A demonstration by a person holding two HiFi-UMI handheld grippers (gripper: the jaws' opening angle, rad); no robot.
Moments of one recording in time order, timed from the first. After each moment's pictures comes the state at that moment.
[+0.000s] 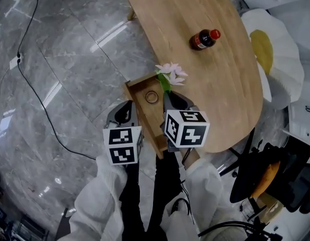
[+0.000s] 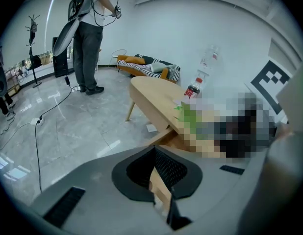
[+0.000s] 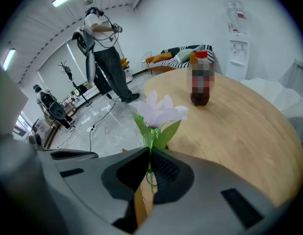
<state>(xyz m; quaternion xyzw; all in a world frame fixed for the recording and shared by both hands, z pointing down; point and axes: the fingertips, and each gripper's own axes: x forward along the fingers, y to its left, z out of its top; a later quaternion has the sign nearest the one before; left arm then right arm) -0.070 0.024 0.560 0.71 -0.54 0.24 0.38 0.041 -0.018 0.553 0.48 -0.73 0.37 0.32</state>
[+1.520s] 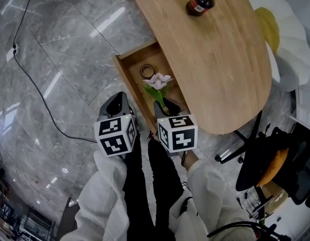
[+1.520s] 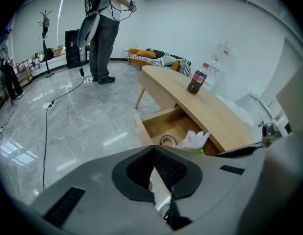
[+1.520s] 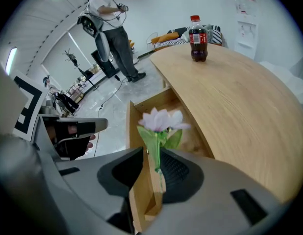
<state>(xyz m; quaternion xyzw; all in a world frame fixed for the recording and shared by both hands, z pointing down) -0.067 0.093 0.609 0.66 -0.58 0.24 0.42 0.058 0.116 0.618 0.40 -0.72 0.41 0.39</state>
